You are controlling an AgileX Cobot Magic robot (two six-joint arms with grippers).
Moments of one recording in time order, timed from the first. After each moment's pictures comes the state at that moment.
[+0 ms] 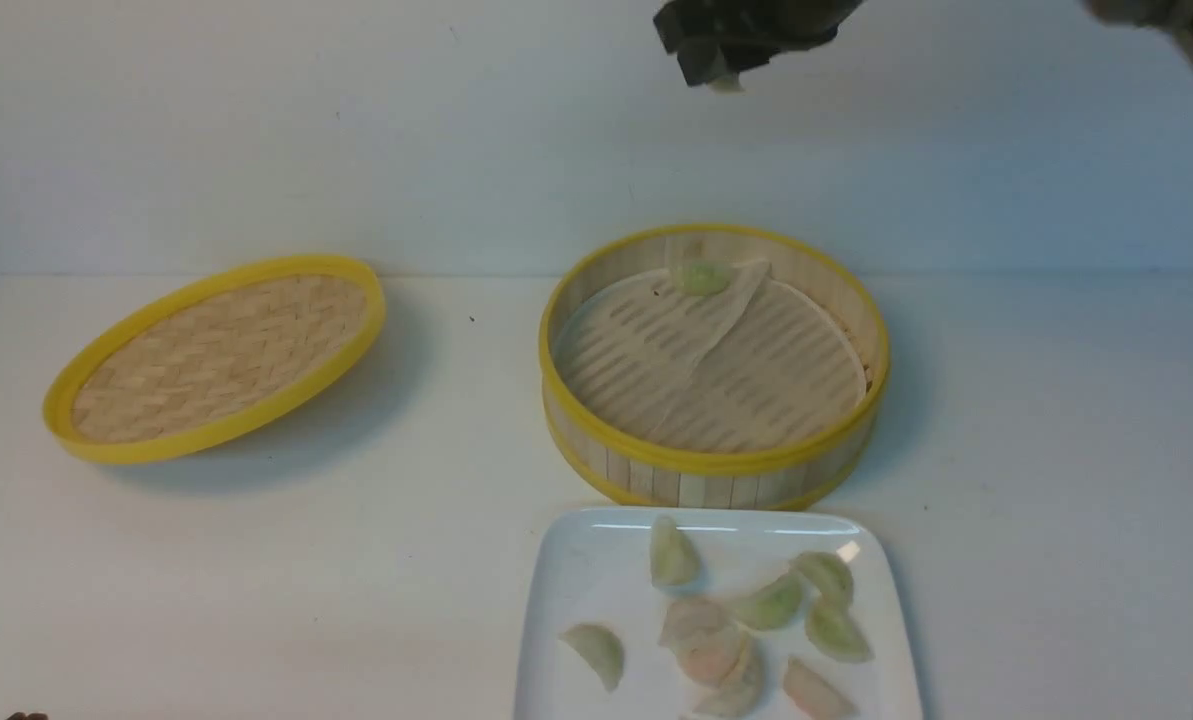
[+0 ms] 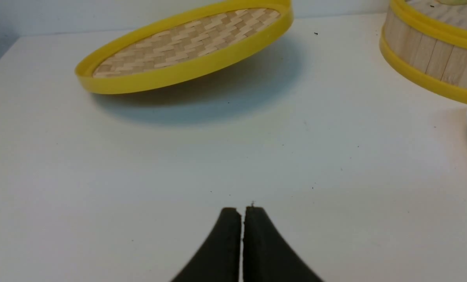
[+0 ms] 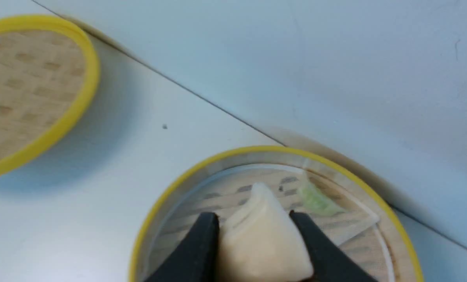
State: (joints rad) right arm 0.42 2.10 -2.39 0.19 1.26 -0.11; left arm -0.07 -0.01 0.03 -0.02 0.39 -0.01
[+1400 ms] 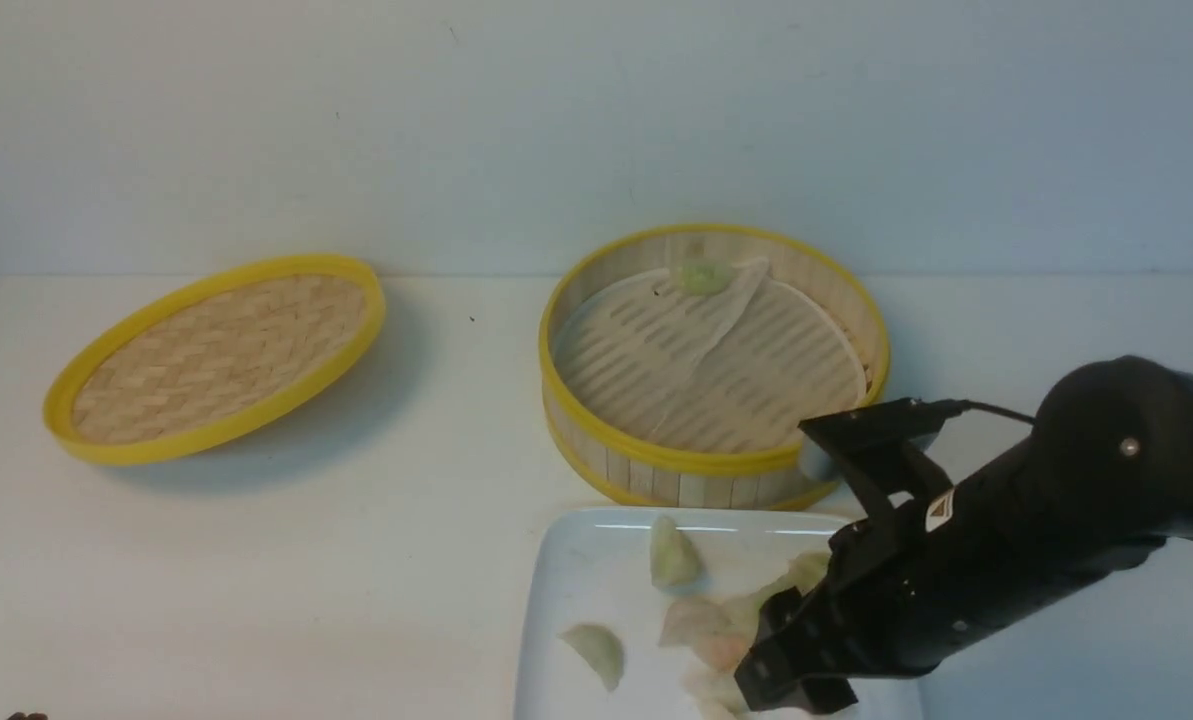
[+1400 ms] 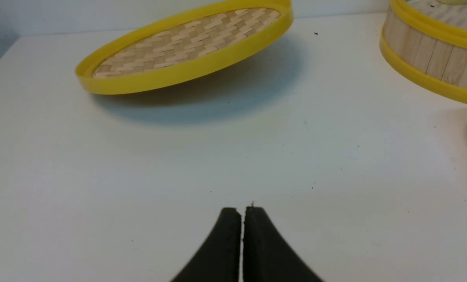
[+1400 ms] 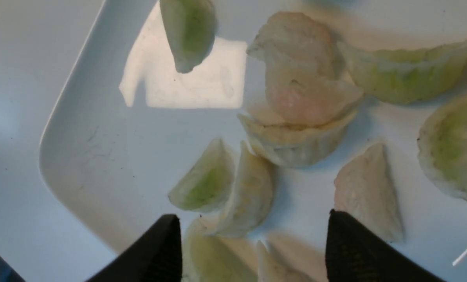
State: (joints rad) right arm 0.55 1.54 -0.87 0.54 0.77 -0.28; left arm -0.07 -0.01 0.03 -0.02 0.39 -0.01
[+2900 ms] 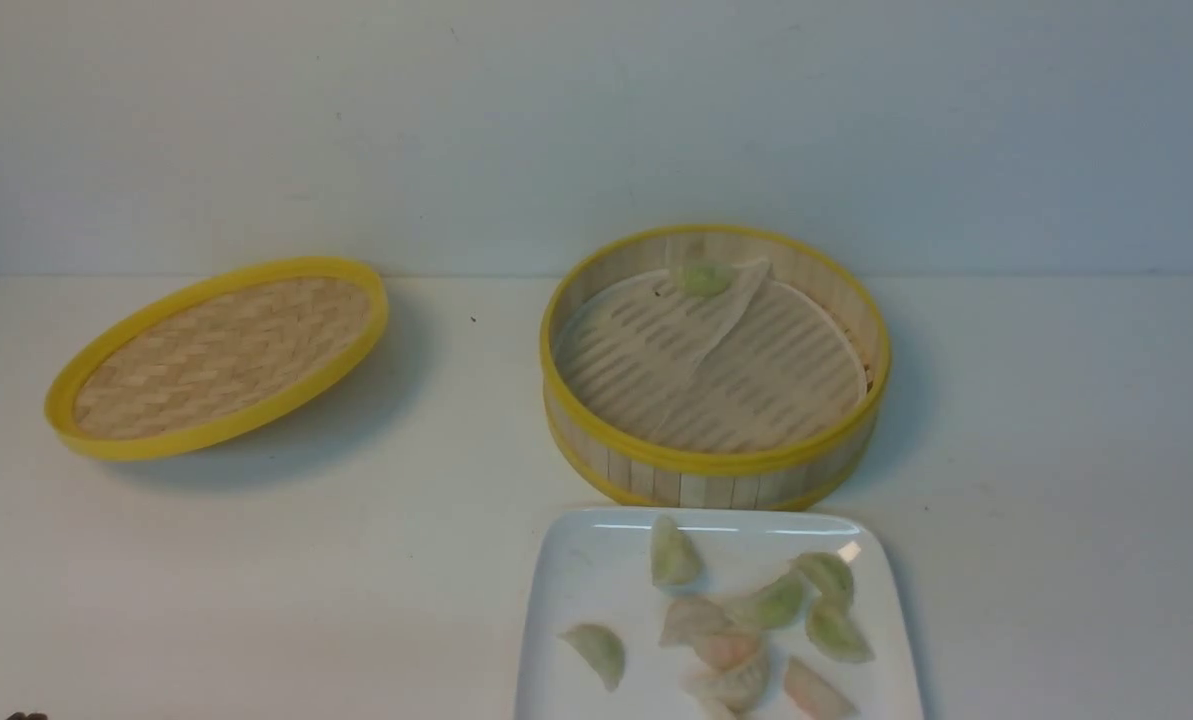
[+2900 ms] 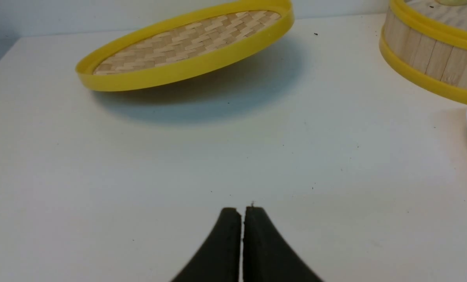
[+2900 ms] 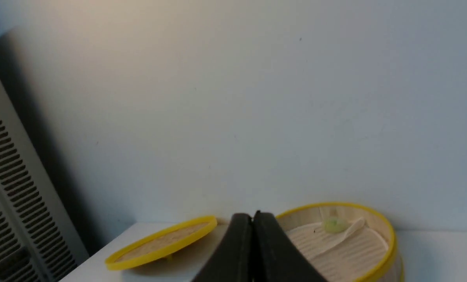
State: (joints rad) right arm 0.55 -0.02 -0.55 -0.13 0.66 0.45; left arm -0.07 -0.01 0.03 -0.02 0.39 -0.01
